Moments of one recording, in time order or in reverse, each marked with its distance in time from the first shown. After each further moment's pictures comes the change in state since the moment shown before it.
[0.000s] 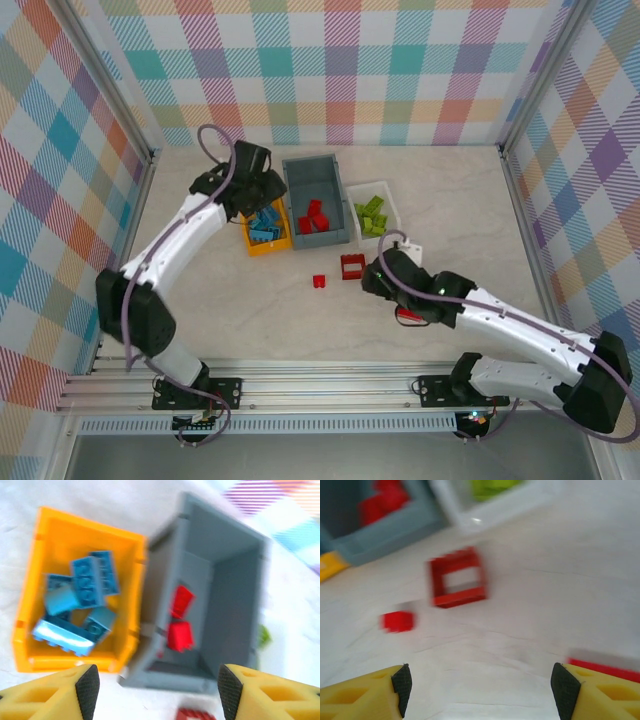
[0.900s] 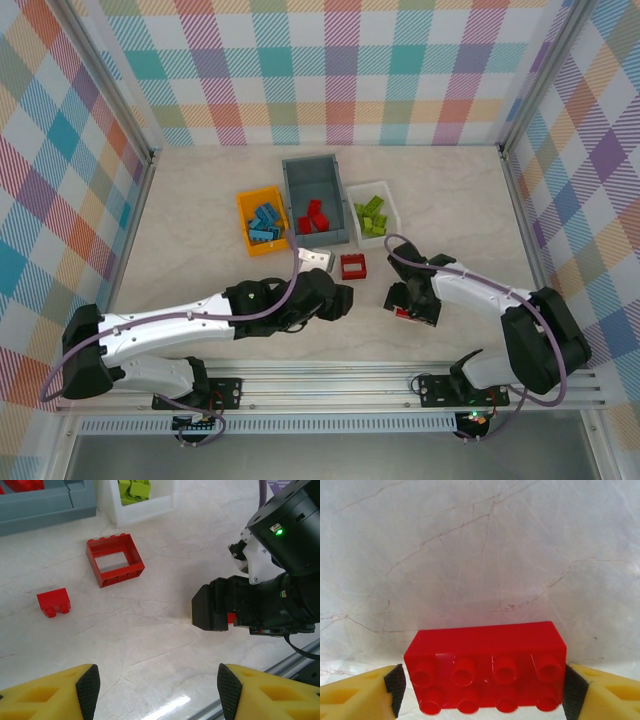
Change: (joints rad) left arm -0.748 -0.304 -0.495 0.237 -0.230 0.025; right arm -0.323 0.322 -0.120 -0.021 -0.338 -0.112
